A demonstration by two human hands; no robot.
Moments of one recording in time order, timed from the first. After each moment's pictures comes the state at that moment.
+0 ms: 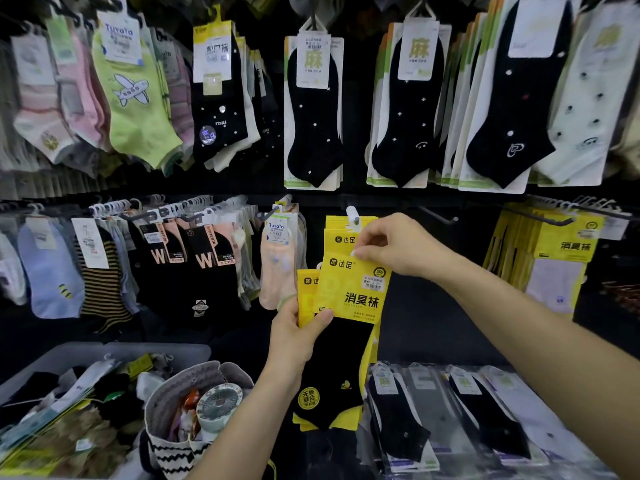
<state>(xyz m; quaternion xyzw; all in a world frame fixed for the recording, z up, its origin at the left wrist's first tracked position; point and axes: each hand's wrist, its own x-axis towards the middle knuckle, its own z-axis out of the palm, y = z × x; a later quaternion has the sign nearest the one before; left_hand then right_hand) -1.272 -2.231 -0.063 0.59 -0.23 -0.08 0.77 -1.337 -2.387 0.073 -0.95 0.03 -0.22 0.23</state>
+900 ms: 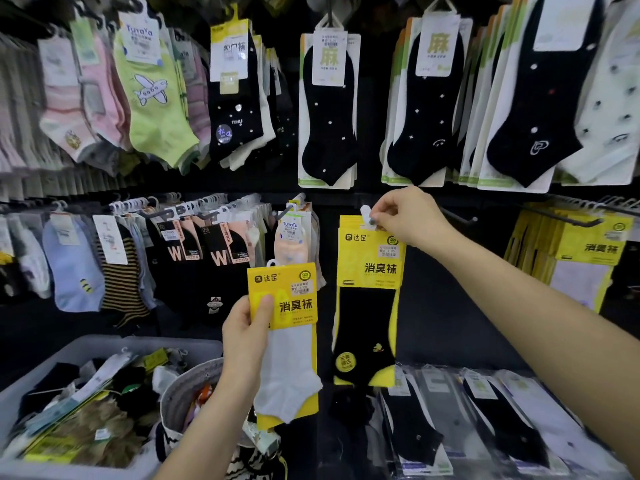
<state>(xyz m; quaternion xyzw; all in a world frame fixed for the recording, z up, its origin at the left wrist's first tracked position) -1.243 -2.175 -0.064 0.63 -0.16 0.07 0.76 -1.303 -2.396 0.090 -0.92 0.11 -0.31 0.22</state>
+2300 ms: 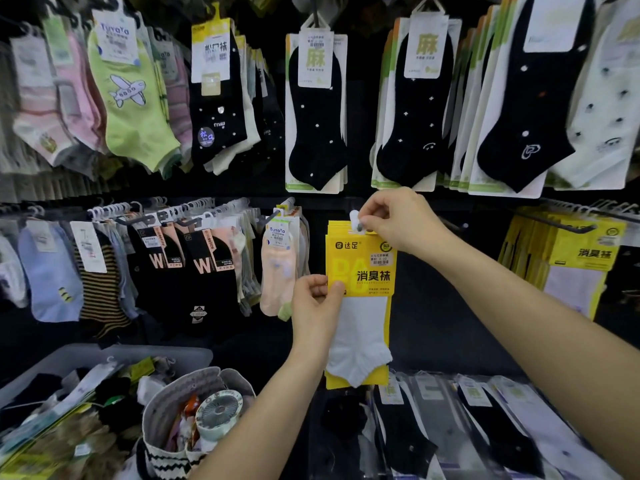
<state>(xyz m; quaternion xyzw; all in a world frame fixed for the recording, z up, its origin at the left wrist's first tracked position) -1.257 -2.280 -0.036 0.62 -0.17 0.02 0.76 -1.308 -2.400 0.094 -0.92 0.06 -0.33 0.21</state>
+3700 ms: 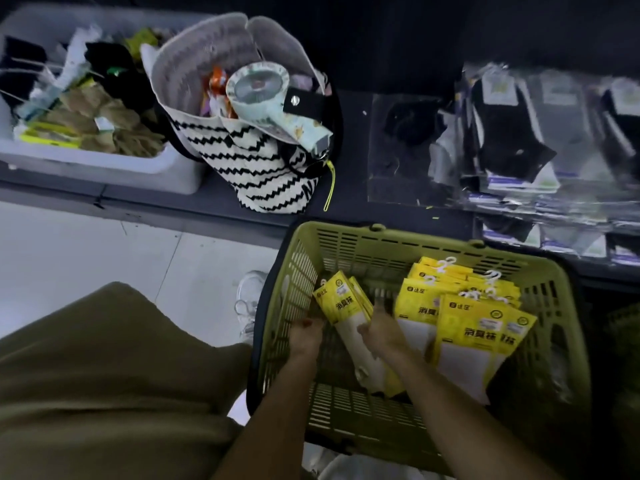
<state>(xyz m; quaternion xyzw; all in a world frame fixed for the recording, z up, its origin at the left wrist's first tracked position) -1.393 -2.100 -0.476 0.73 0.32 -0.33 0.51 -1.434 -2.230 -0.500 -0.84 0.33 0.25 0.34</state>
